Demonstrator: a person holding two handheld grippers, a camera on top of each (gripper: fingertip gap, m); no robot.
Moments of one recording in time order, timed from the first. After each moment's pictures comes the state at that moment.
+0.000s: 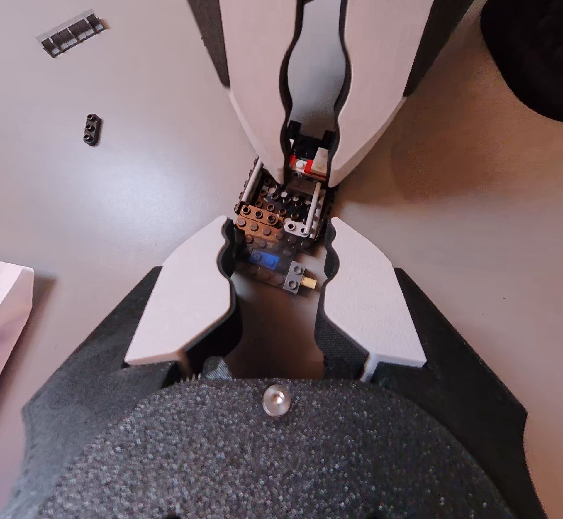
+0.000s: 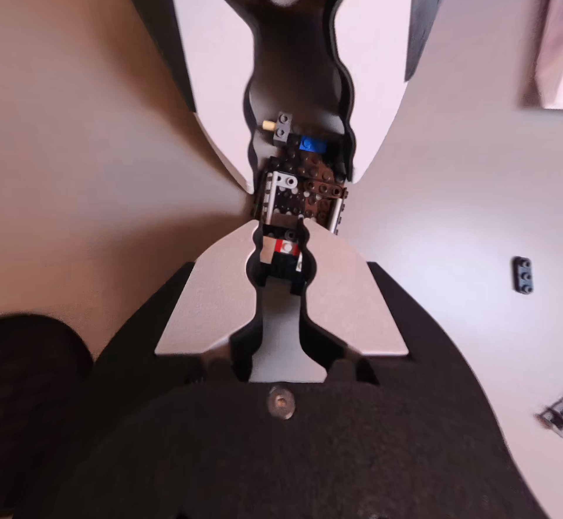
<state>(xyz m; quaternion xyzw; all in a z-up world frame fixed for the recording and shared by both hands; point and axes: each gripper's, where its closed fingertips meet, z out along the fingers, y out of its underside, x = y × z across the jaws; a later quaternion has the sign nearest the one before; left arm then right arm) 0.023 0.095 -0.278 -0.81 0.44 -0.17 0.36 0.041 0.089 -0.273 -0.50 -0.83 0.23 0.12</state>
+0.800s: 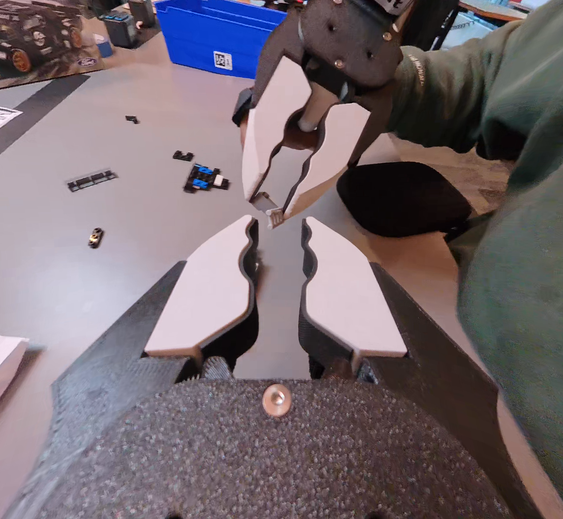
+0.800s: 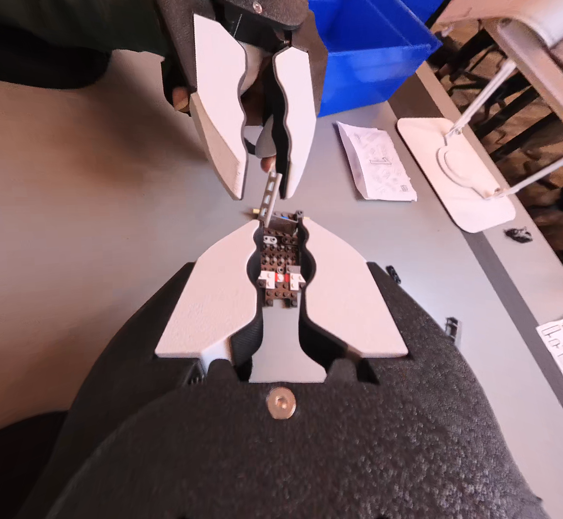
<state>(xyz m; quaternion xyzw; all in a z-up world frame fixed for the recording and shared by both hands) 0.042 0.066 -0.171 -0.71 0.39 -0.35 0.46 0.041 0.078 -0.178 -0.49 -0.72 0.29 0.40</state>
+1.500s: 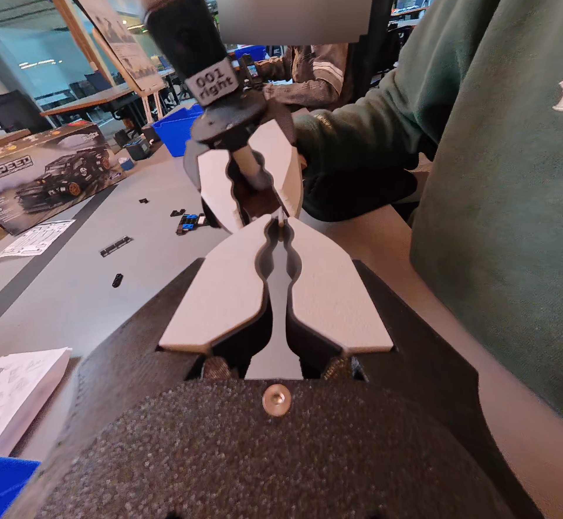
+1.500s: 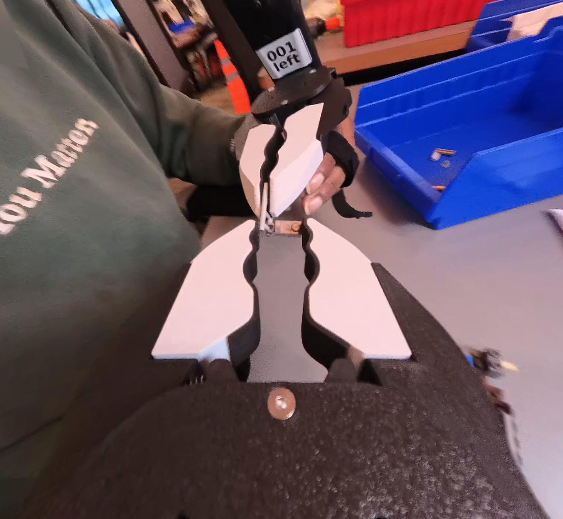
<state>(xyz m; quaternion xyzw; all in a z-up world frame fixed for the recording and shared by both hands) 0.016 -0.029 -0.147 -0.59 0.47 -0.31 0.58 0.003 -0.026 -0.152 -0.42 -0.66 0.59 0.21</state>
